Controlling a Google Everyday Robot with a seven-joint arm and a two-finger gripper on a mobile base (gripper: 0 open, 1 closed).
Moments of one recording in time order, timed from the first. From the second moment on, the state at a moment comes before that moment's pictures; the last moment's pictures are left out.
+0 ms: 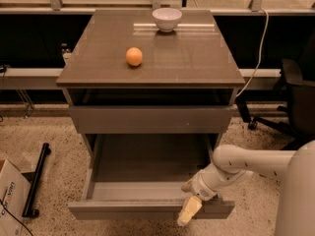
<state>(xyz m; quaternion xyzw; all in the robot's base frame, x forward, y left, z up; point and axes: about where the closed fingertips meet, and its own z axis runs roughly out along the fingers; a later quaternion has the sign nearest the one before) 0.447 -0.111 0.433 -0.52 0.79 0.29 0.11</state>
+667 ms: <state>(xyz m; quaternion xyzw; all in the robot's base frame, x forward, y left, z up) 0.448 -0.105 0.435 -0.53 0.80 0.27 0.09</state>
